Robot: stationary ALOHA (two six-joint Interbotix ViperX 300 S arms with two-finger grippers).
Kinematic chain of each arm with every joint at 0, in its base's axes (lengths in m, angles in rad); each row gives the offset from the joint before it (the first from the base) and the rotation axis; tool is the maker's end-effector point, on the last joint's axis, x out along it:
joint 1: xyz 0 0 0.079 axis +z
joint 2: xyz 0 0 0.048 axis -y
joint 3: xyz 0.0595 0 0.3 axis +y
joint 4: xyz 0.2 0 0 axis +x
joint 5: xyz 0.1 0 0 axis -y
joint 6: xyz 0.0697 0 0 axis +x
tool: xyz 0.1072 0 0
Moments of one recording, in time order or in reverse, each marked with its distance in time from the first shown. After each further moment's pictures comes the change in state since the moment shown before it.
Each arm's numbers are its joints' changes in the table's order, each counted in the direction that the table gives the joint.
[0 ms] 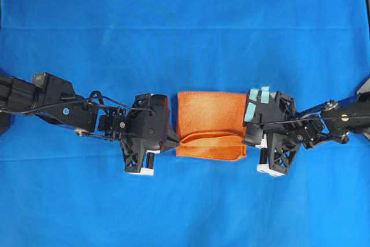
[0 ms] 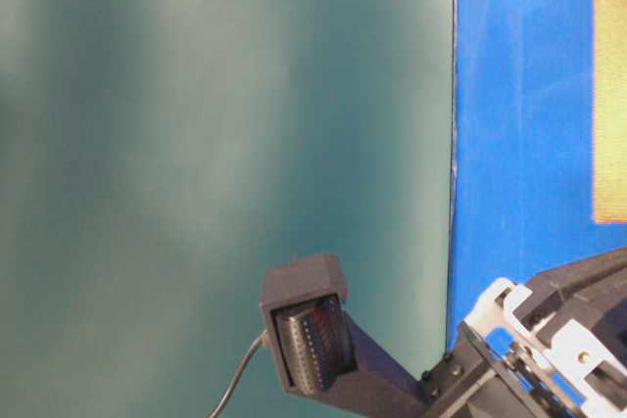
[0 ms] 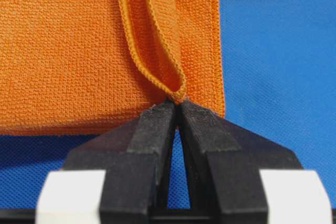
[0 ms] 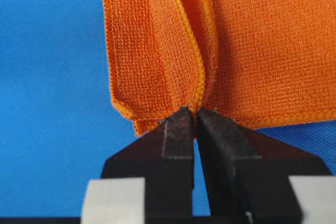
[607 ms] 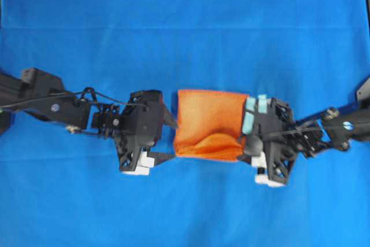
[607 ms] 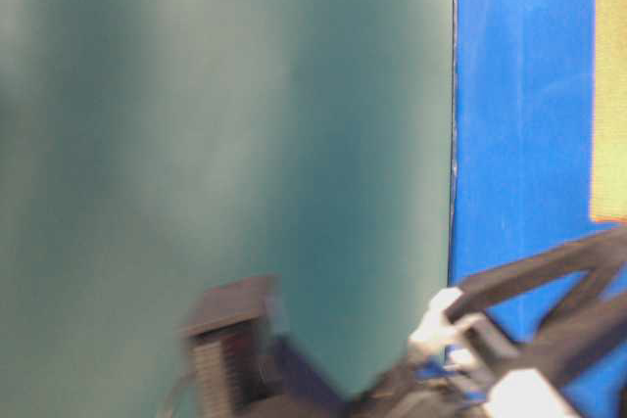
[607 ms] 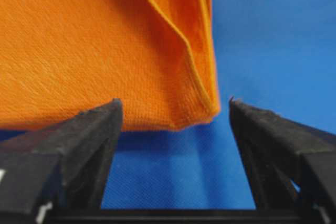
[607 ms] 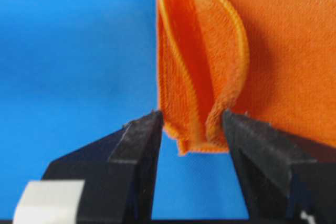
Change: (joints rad) left arm 0.002 0.118 0.023 -0.002 -0.074 -0.006; right arm 0.063 0.071 -0.066 -0.002 -0.083 -0.011
